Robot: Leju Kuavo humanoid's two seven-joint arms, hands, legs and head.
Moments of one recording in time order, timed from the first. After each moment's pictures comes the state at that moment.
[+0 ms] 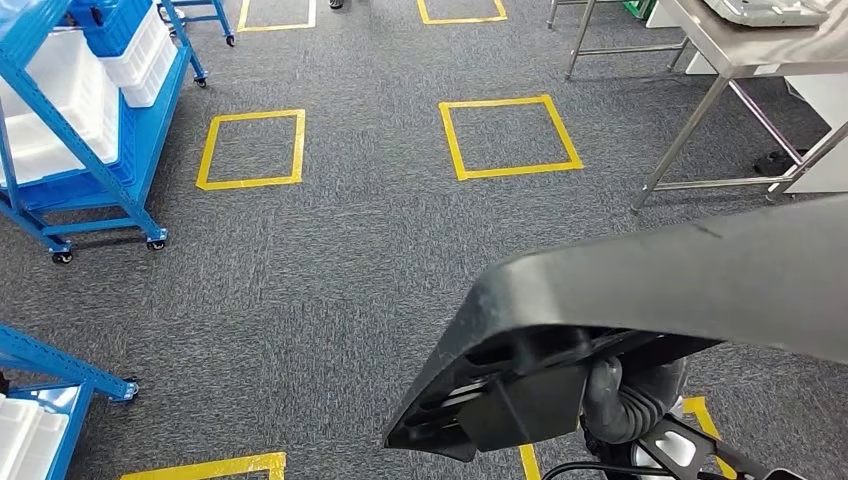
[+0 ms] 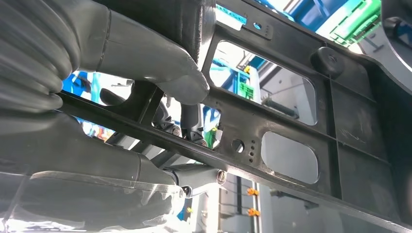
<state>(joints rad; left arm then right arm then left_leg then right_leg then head) -0.06 0.09 -0.75 -0.15 1.13 0.18 -0.36 -0.08 -0.06 0.28 -2.12 -0.04 0.24 -0.69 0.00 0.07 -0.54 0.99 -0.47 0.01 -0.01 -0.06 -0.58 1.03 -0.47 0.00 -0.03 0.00</state>
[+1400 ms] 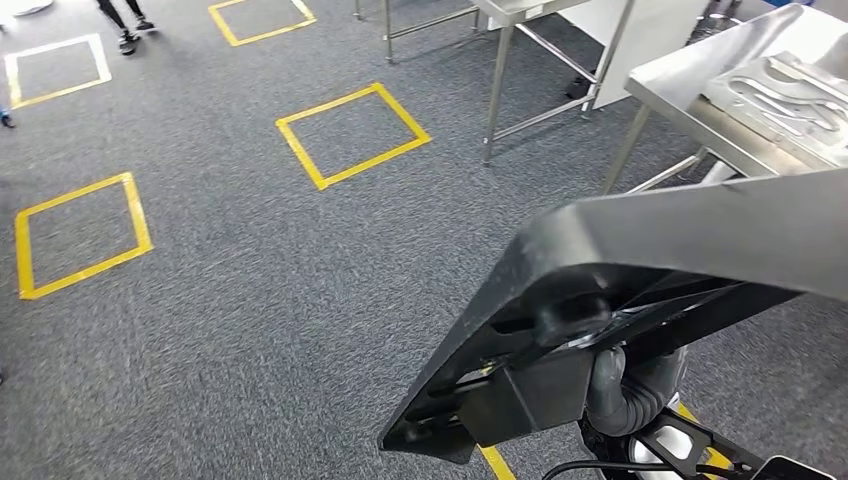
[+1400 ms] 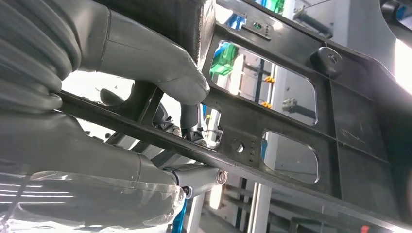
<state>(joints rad) -0.05 0.09 -0.75 -0.15 1.15 0.19 -0.36 -0.08 -0.07 0.30 -2.10 -0.10 0.20 -0.69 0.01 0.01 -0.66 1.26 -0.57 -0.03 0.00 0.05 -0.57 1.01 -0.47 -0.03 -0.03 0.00</state>
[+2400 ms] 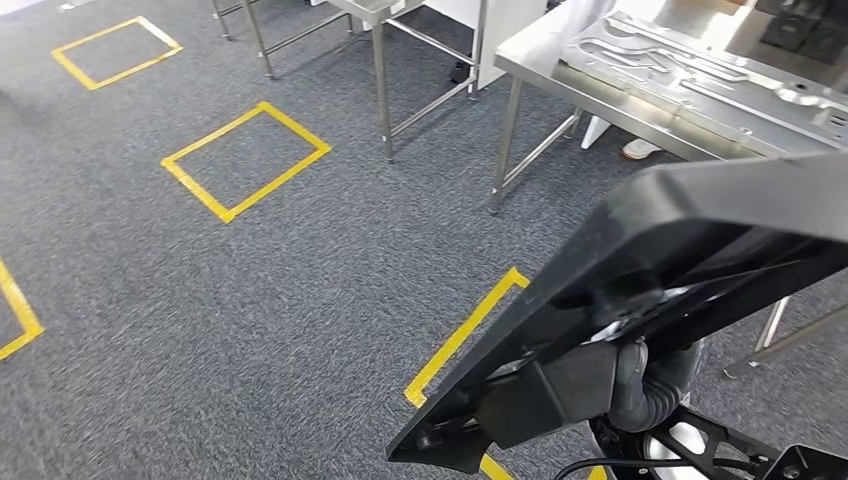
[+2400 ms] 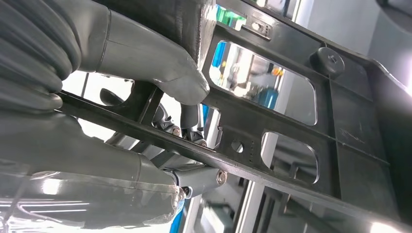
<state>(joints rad) -0.05 0.09 -0.78 -0.15 1.13 0.17 -0.39 -0.07 -0.11 0.26 -2.09 -0.19 0.24 -0.69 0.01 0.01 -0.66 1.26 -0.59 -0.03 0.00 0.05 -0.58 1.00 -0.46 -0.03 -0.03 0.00</state>
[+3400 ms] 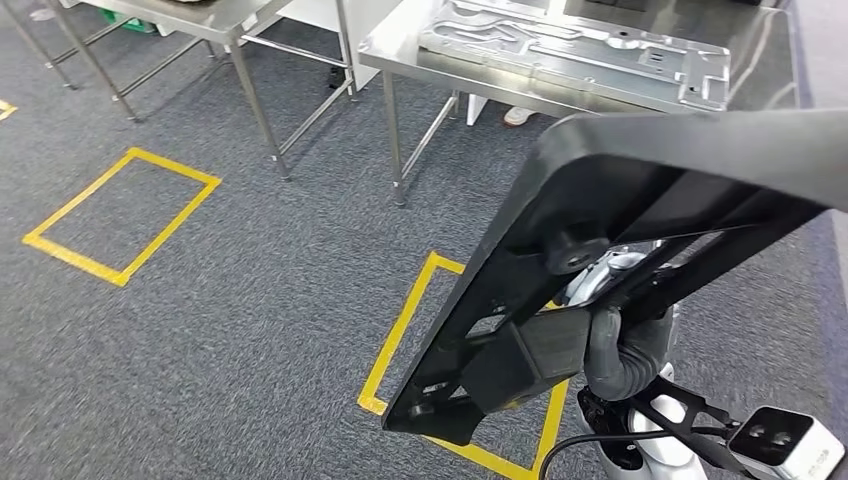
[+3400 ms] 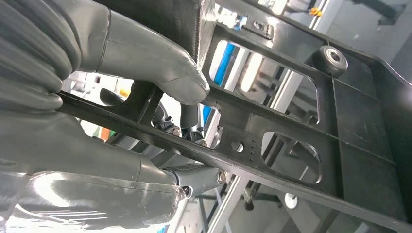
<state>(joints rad) -0.07 0.09 -0.80 -0.15 1.16 0.16 -0.36 -0.15 -0.10 0.29 -2.00 -0.18 0.21 -0.67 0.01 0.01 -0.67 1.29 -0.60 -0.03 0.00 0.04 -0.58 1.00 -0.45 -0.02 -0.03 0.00</state>
